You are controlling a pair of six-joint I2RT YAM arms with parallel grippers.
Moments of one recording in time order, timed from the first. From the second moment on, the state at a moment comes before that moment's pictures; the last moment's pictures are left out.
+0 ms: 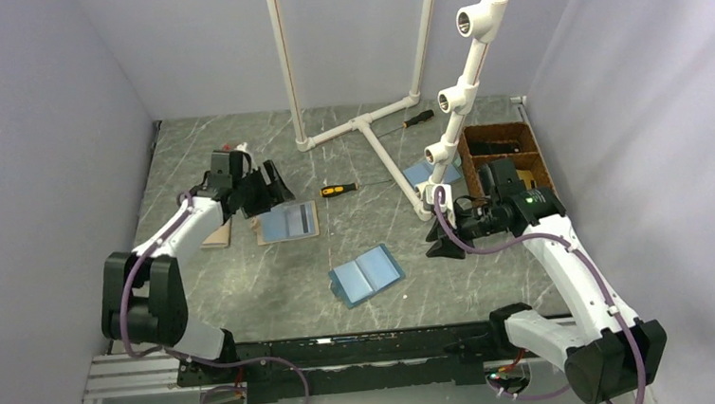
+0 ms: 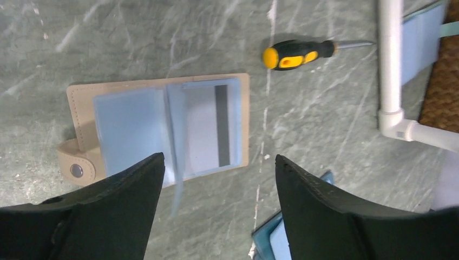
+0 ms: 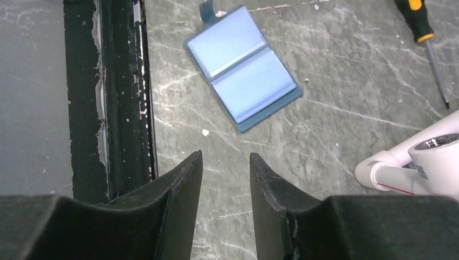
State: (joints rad) left arm -0.18 1.51 0.97 -0.30 0.26 -0.51; right arm 0.23 1.03 0.97 -1.07 -0.91 -0.98
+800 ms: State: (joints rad) left arm -0.15 1.24 1.44 -0.80 0.26 -0.70; right arm 0.09 1.02 0.98 -1.20 -1.00 -1.16
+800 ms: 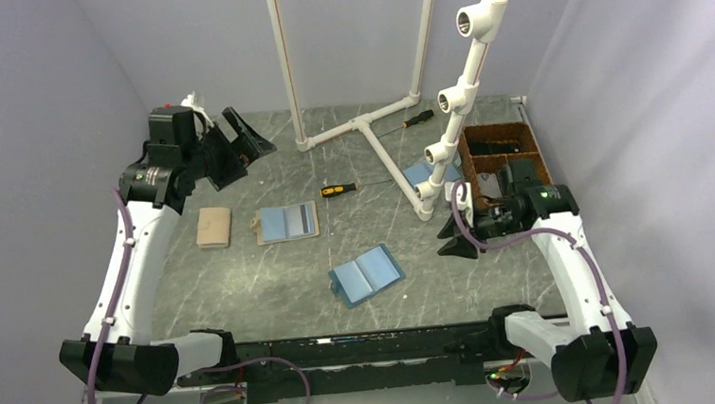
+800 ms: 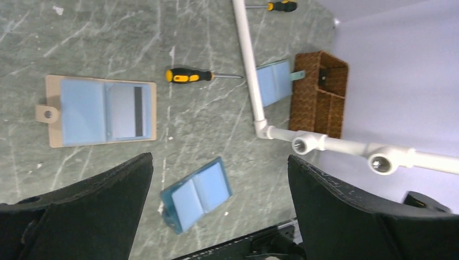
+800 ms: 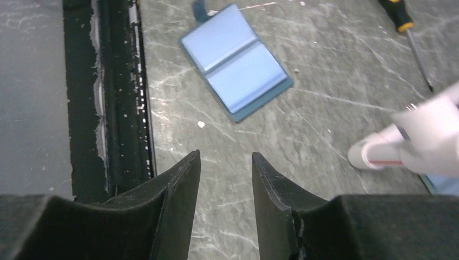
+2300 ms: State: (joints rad) left arm -0.12 1.14 1.04 -0.40 0.56 -0.39; right arm -0.34 0.95 0.96 -1.06 -1.00 -0.91
